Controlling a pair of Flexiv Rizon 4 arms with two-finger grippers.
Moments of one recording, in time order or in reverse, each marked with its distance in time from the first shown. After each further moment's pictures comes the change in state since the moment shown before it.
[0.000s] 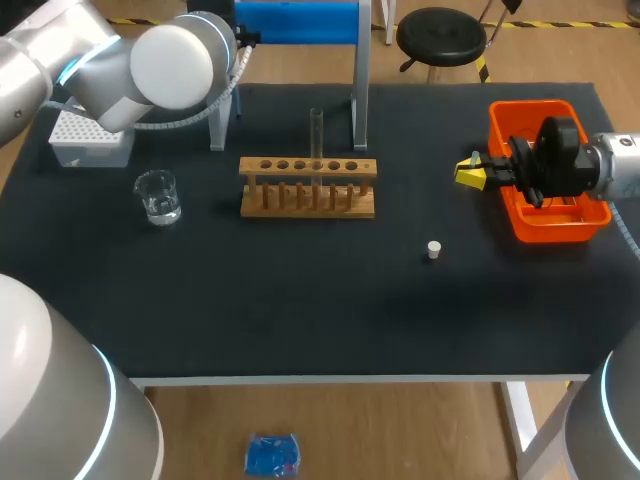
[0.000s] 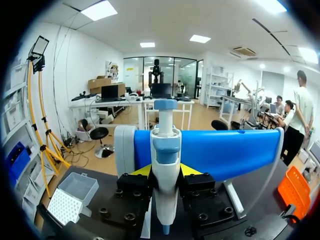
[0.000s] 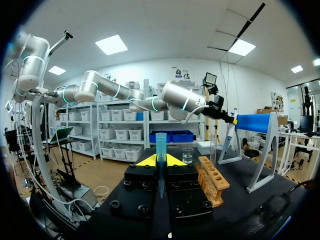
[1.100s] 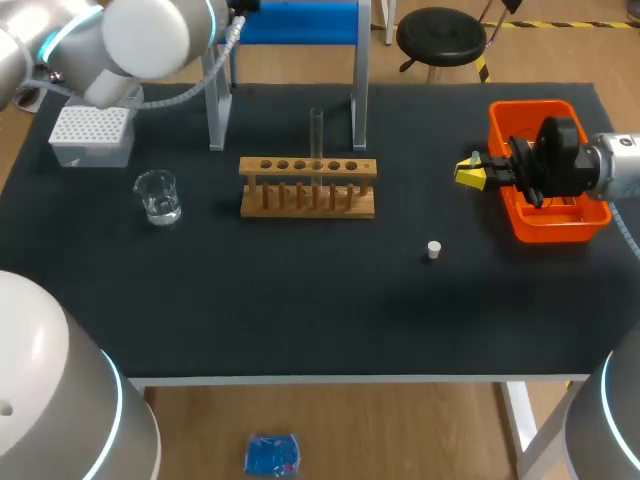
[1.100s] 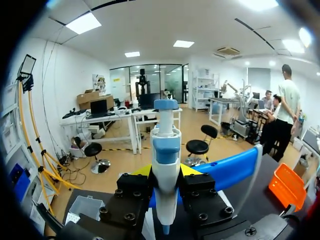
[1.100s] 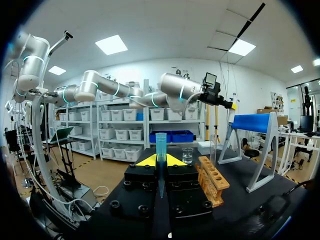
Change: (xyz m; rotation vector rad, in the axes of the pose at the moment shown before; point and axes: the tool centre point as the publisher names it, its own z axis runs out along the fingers) left arm 0.015 -0.064 -0.041 0.055 0.103 0.113; right arm 0.000 0.000 0.000 0.000 0.000 0.000
